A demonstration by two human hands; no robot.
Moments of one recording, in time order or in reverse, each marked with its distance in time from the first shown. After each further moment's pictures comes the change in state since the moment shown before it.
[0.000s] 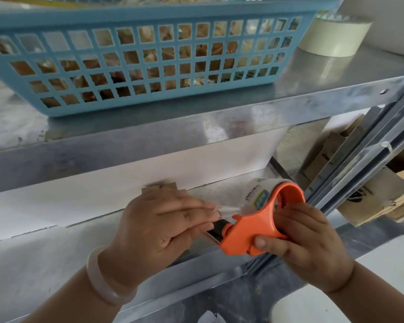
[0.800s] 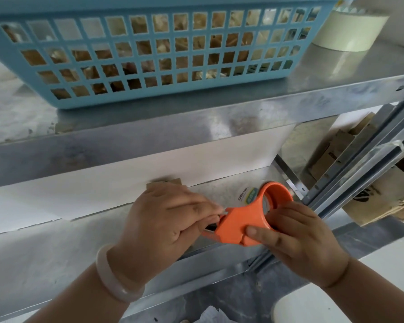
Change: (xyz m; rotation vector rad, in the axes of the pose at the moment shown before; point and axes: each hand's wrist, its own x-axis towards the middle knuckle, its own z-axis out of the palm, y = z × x) left_hand -0.005 -0.002 0.004 0.082 0.000 -0.051; right_hand 0.009 -0.006 0.011 0.126 -0.101 0.049
